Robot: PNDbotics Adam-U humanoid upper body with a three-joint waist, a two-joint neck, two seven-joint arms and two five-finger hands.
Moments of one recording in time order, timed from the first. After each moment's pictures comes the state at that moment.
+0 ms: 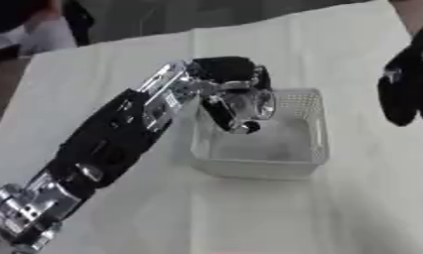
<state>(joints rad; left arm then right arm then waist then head) -0.77 0.39 -0.42 -1.27 -0.79 -0.56 -0.42 -0.54 -0.28 0.31 -1.99 -0.53 -0.41 0.70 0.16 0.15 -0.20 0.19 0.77</state>
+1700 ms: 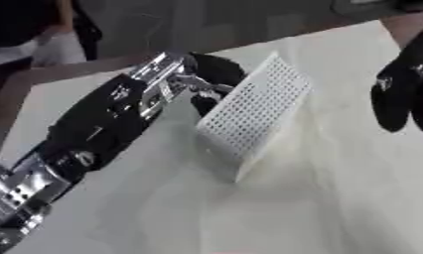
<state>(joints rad) -0.87 0.49 -0.53 -1.28 -0.69 -0.56 -0.53 -0.51 -0.29 0.31 -1.99 -0.53 -0.41 0.70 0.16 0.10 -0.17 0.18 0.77</state>
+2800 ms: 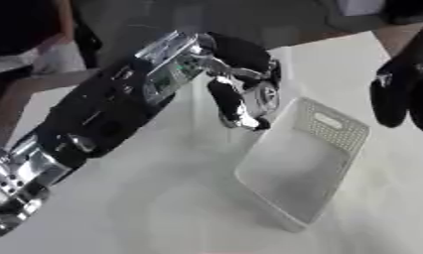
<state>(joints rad) -0.96 0.47 -0.56 -1.37 -0.62 -0.52 -0.58 -0.51 -0.29 0.30 -1.99 -0.53 -0.42 0.68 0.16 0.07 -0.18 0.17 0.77</state>
